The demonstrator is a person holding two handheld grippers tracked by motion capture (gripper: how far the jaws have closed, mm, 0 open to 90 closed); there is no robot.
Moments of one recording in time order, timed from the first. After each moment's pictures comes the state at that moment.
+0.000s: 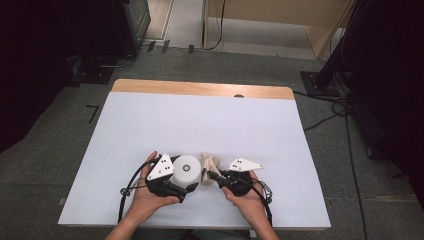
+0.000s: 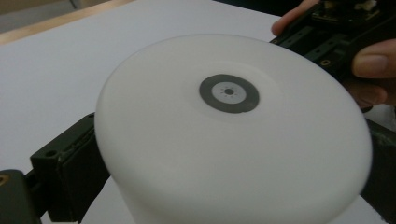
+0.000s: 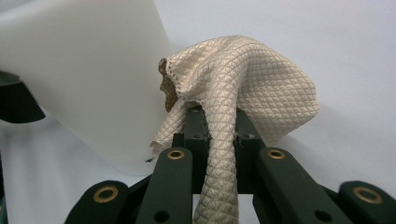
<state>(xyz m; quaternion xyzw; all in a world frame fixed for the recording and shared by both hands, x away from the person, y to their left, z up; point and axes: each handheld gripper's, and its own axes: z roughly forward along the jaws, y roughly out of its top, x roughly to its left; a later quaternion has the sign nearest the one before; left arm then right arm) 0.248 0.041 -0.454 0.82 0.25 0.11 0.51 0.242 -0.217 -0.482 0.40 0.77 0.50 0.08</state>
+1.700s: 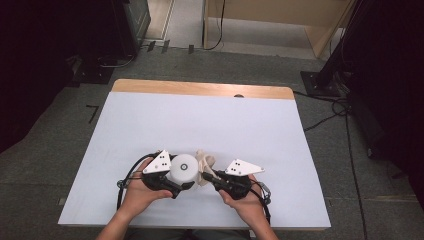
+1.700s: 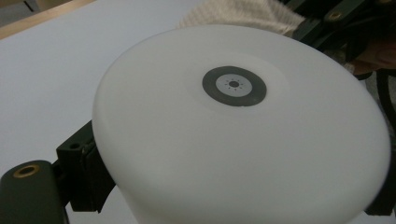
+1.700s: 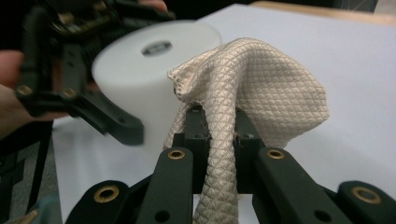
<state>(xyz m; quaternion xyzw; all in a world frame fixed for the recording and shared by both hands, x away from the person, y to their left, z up) 0.269 0.055 -0.456 0.84 0.16 0.07 0.51 0.226 -0.206 -0.454 0.33 0.76 0.55 0.09</state>
